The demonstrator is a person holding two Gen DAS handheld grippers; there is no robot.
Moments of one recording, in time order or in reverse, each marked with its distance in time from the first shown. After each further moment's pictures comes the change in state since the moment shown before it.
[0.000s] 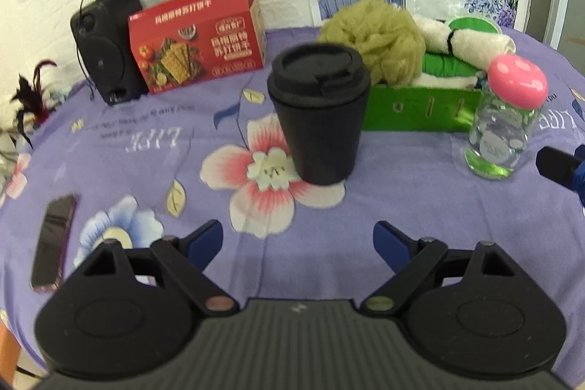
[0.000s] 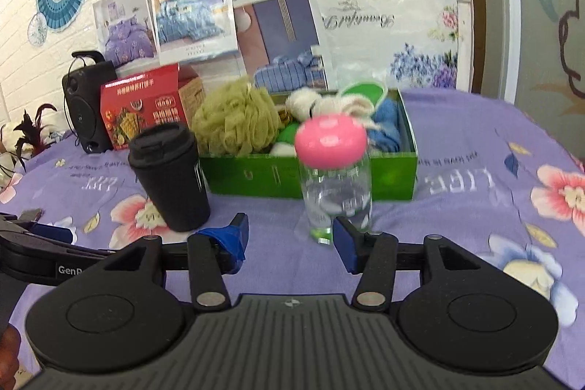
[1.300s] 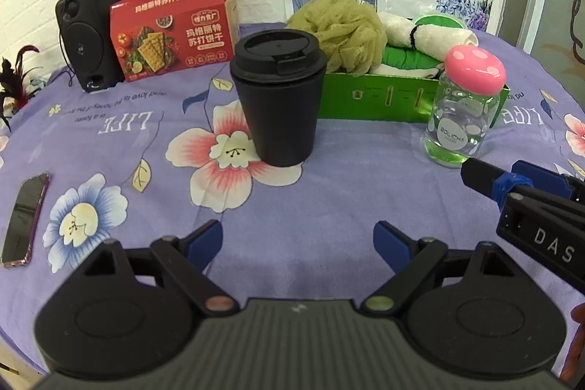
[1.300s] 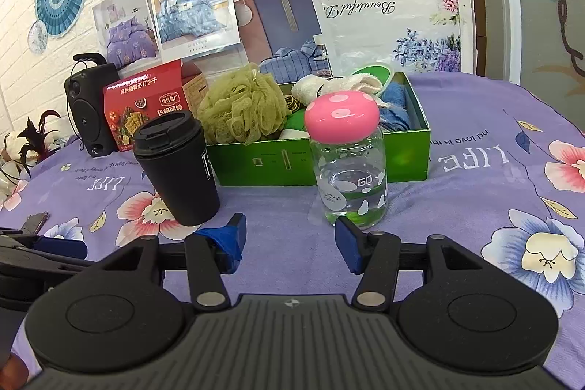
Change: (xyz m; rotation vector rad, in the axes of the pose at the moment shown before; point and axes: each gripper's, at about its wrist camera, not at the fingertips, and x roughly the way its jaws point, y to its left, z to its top) left arm -0.010 -0.016 -0.026 -0.041 -0.002 -0.099; right arm 0.007 0.004 -0.027 0.061 0.024 0.012
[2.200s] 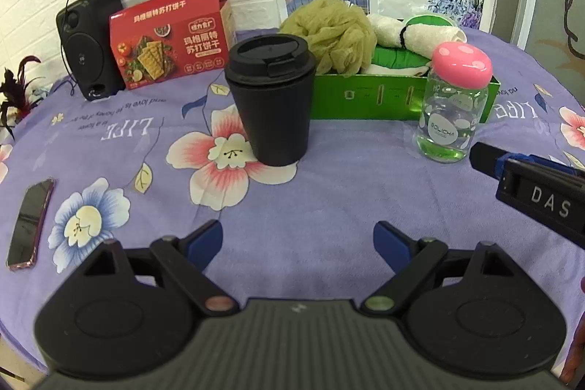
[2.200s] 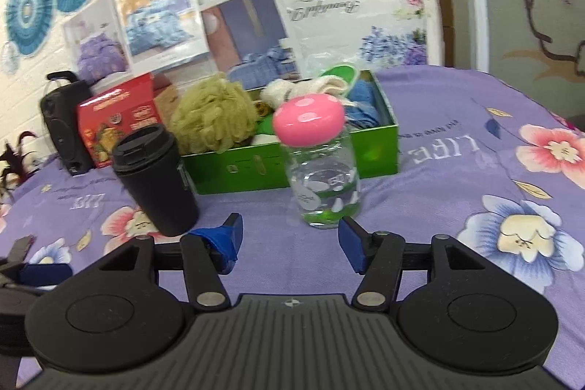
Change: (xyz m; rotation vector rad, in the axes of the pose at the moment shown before) left arm -0.010 -0.009 -0.007 0.026 -0.021 0.010; right arm -0.006 -0.003 0.002 0.090 -0.001 -0.125
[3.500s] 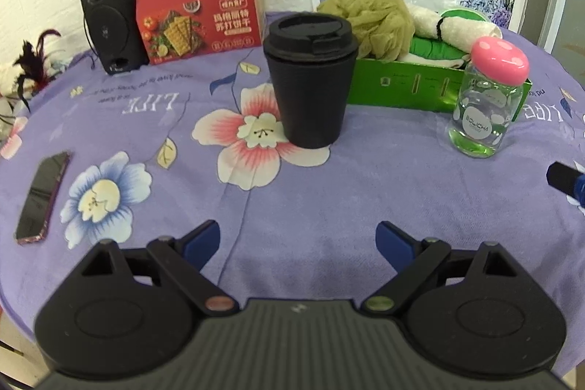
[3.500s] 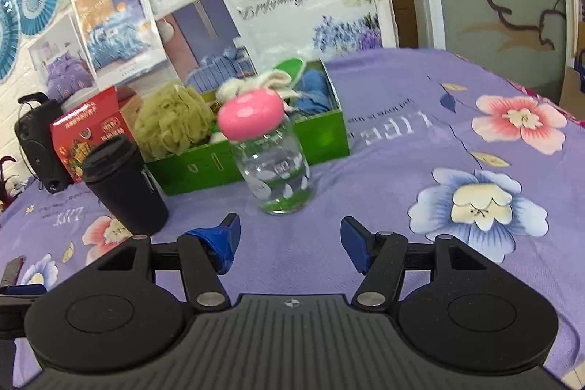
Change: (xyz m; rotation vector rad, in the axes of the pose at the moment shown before) left arm 0.011 0.020 -0.005 -0.072 0.051 0.045; right arm -0.009 -0.035 -0.005 0.100 0.038 -0.061
